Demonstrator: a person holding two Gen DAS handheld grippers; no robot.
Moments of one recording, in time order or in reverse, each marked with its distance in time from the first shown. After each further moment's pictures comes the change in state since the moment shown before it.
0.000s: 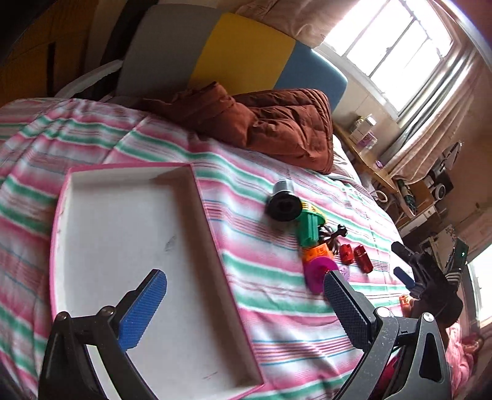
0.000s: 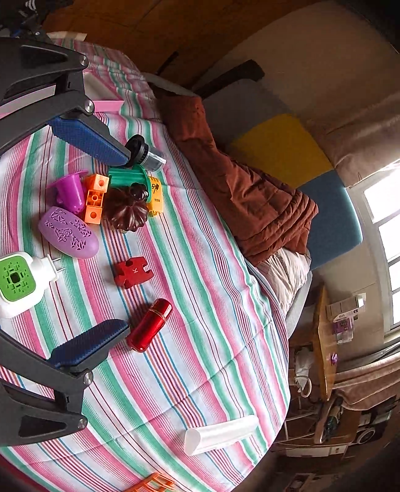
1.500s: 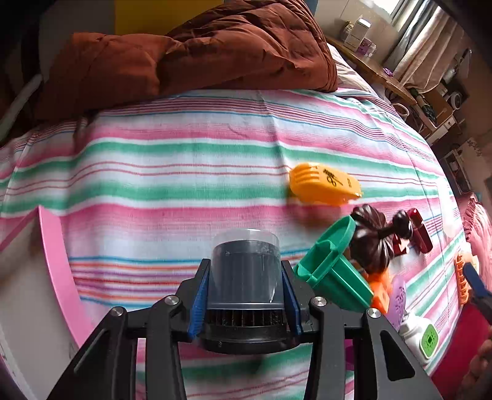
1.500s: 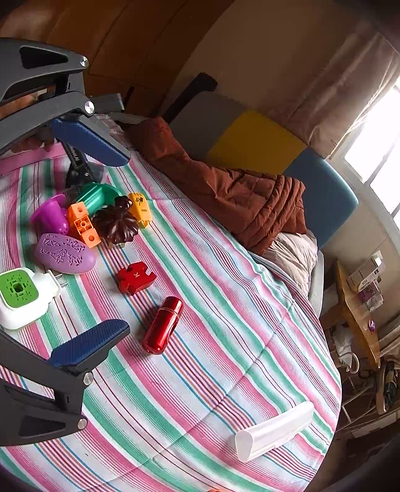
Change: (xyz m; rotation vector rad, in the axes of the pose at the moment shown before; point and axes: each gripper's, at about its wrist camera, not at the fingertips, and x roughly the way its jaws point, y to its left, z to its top) left arm 0.167 -0.055 0.034 0.275 0.308 0.144; right arm 0.002 -0.047 0.011 0.267 0.025 0.150
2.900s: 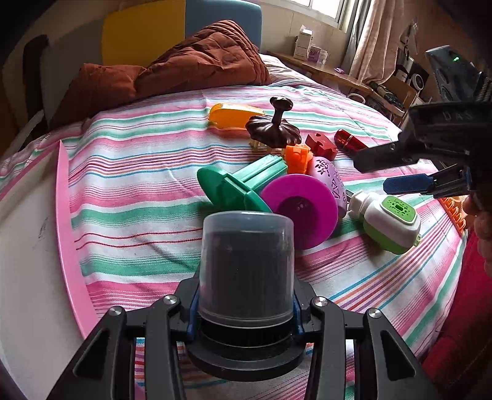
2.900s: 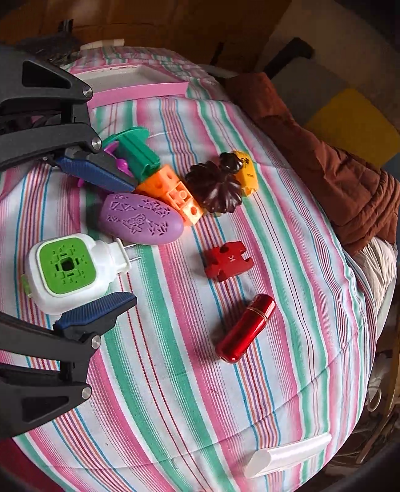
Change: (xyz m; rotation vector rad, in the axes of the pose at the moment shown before) left arm -0.028 -0.069 -0.140 0.153 -0.209 -0.012; right arm 0.045 0.018 -0.042 -0.251 0.413 -0.230
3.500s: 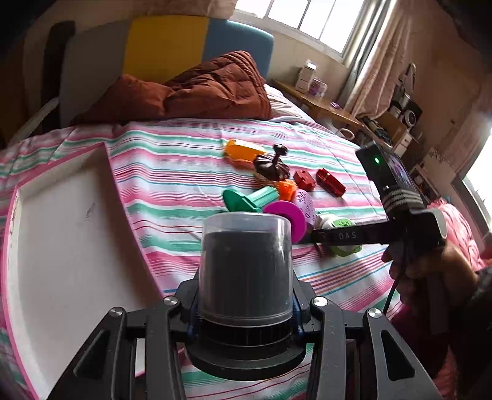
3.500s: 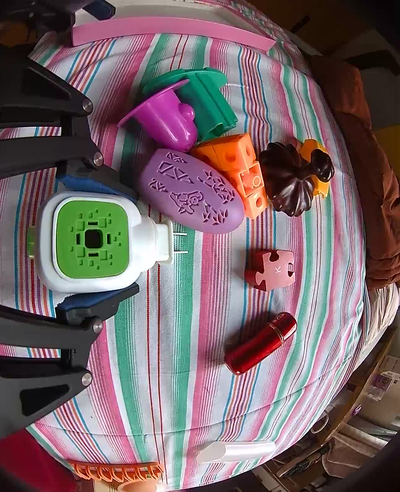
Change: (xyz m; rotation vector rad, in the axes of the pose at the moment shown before) left arm -0.091 0.034 -0.017 -0.136 -0.100 -0.086; right arm 0.042 0.022 -0.030 -0.259 0.063 -0.295
